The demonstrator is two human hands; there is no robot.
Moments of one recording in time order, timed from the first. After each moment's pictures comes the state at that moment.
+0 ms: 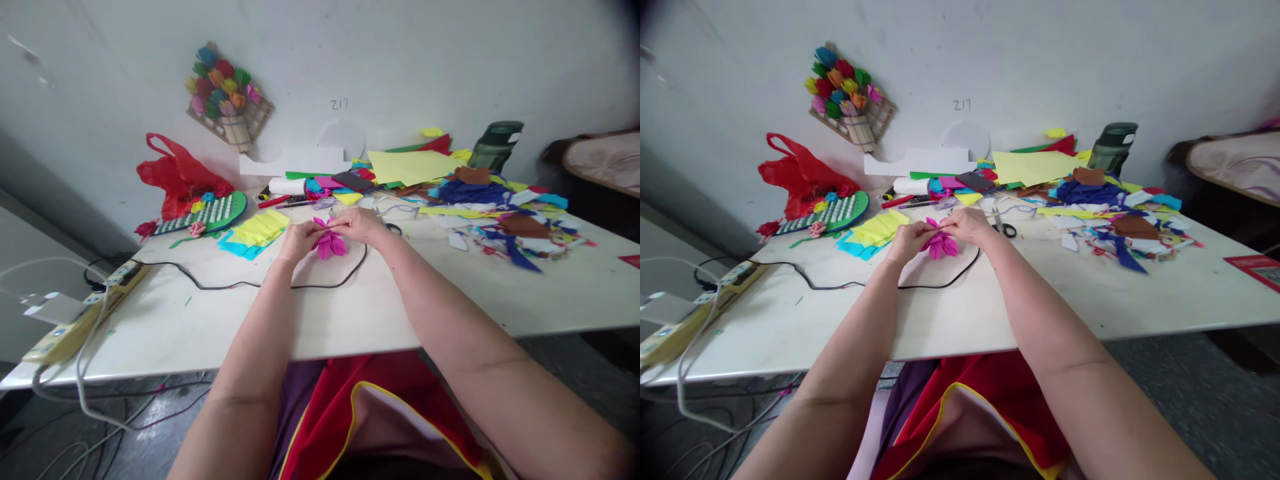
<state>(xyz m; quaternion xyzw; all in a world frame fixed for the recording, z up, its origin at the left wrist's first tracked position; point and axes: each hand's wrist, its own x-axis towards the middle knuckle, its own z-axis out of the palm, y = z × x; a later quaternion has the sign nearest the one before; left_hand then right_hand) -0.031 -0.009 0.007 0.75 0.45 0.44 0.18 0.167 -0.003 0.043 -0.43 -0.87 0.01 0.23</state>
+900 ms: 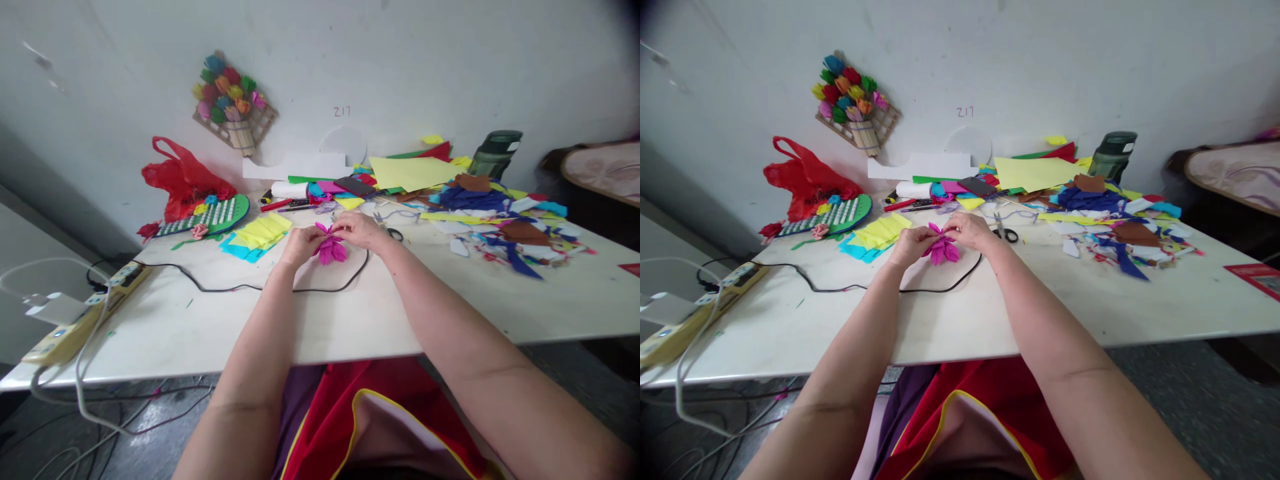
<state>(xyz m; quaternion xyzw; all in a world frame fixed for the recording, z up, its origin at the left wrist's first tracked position) -0.031 -0.013 0.011 0.77 0.45 0.43 0.17 0.168 0.015 0.025 -0.37 -0.87 0.04 0.32</state>
